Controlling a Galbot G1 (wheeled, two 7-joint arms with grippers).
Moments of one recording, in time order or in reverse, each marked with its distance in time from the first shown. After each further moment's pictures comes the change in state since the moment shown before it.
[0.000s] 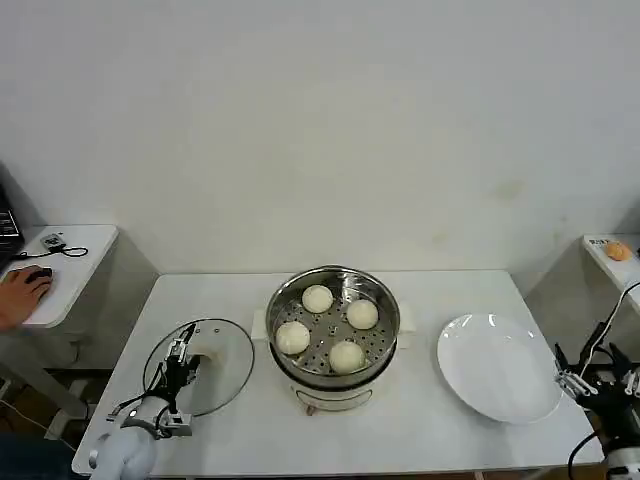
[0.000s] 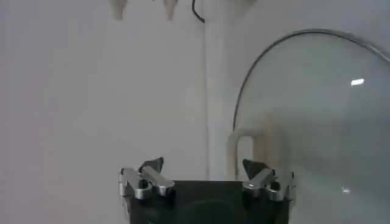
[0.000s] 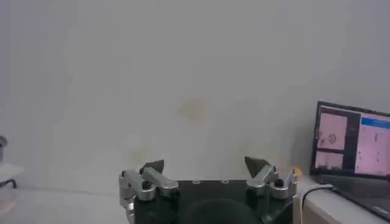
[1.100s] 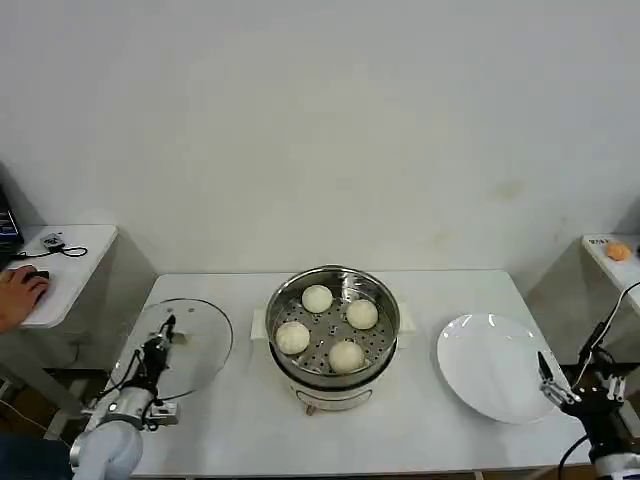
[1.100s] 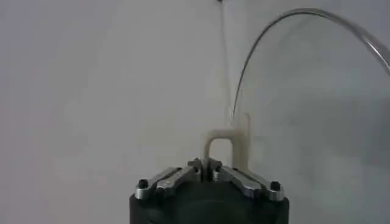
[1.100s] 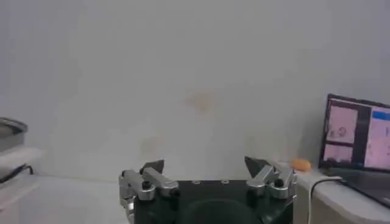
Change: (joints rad) left arm 0.055 0.007 -0.099 -0.144 0.055 0.099 -0.026; right arm -0.016 -0.003 -0.042 -0.016 -0.048 0.037 -0.044
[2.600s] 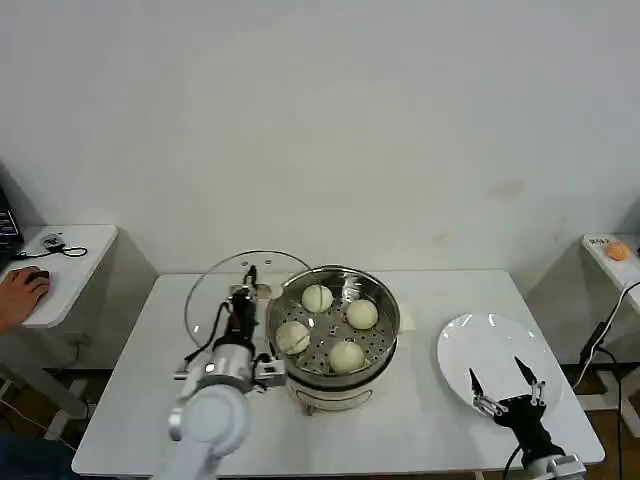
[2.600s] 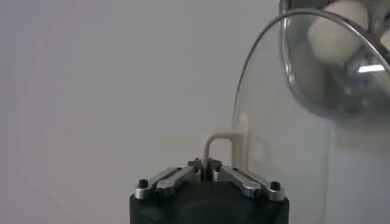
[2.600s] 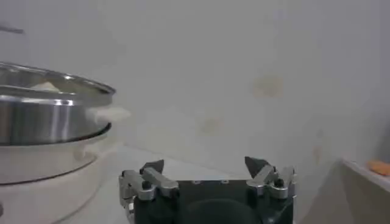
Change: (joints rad) left arm -0.159 -0.261 0.355 -0.406 0.279 0.352 0.439; right arm 0.044 0.087 -0.191 -0.037 -0.252 0.041 -0.033
